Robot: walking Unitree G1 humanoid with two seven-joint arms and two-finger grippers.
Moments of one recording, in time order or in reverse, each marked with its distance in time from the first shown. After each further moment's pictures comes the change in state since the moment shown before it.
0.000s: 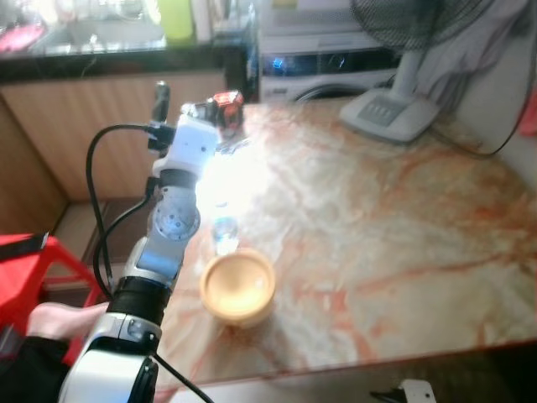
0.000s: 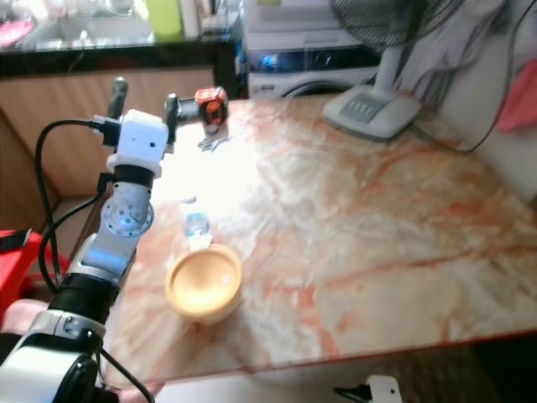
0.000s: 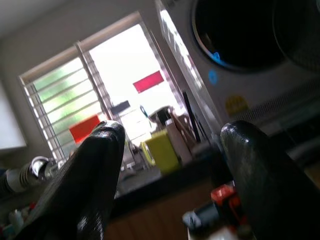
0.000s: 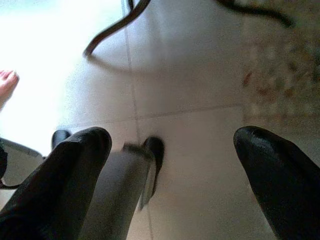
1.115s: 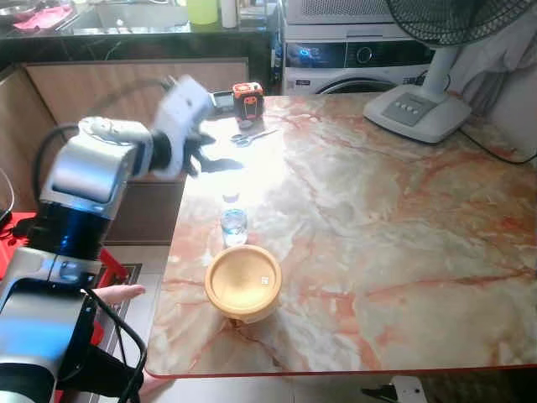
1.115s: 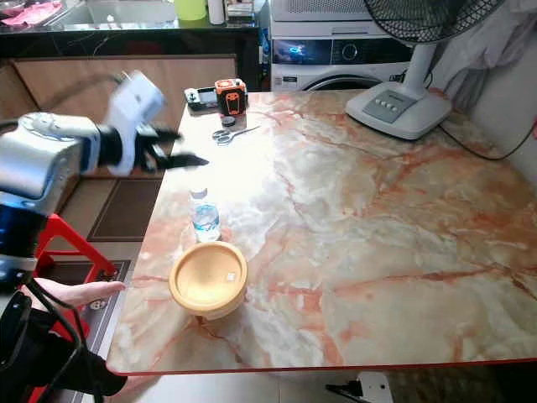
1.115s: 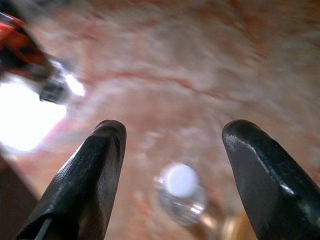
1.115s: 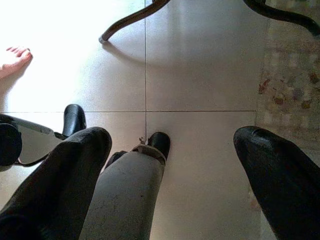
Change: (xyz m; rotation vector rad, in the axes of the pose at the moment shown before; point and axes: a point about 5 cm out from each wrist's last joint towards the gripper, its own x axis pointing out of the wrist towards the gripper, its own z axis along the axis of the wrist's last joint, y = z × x) left arm 0.020 0.020 0.008 -0.374 0.711 -1.145; right arm 0.003 0.009 0.002 -0.015 0.014 0.031
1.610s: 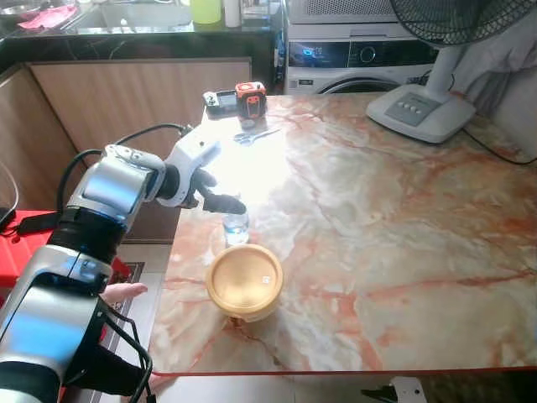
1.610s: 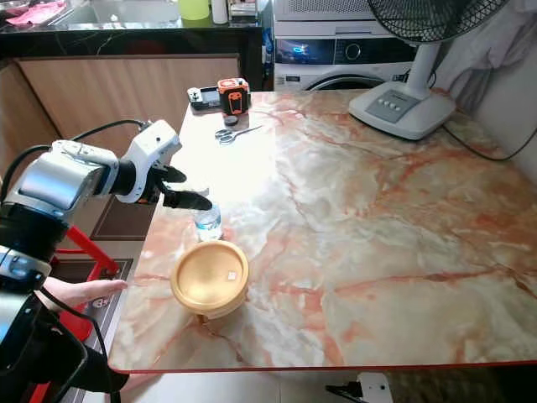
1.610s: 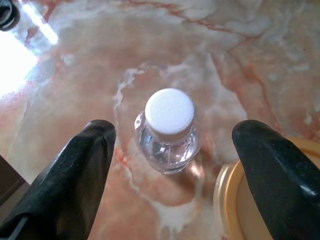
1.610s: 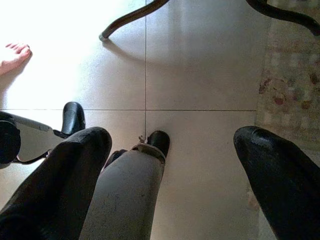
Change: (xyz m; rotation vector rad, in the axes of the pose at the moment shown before) left arm 0.022 0.004 -0.034 -0.035 0.178 -0.008; right arm 0.000 0.000 -0.001 -0.001 0.003 -0.005
